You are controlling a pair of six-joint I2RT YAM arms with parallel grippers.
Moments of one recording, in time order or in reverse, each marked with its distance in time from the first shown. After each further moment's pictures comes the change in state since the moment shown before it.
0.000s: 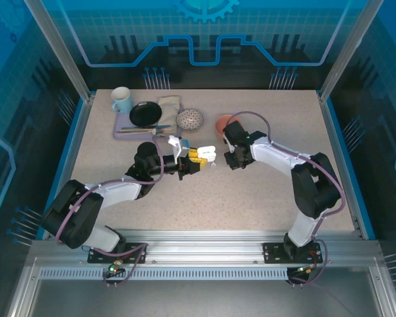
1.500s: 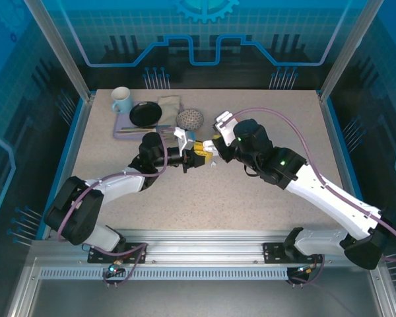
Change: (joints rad) left arm -0.014 0.034 0.141 -0.119 0.028 0.027; right arm 0.307 -0.522 0.043 0.192 0.126 -0.217
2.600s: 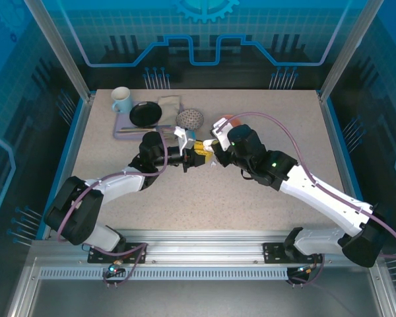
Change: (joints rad) left arm 0.000 0.000 0.011 -0.009 0.000 0.000; right arm -0.001 0.024 -0.085 0.049 0.003 0.026
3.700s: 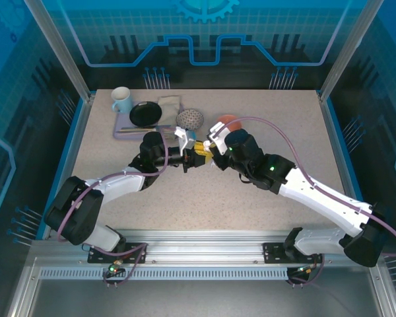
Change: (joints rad) left arm 0.000 0.000 0.000 -0.017 -0.009 -0.001; right arm 0.042 -0.011 -0.029 0.026 0.043 -0.031
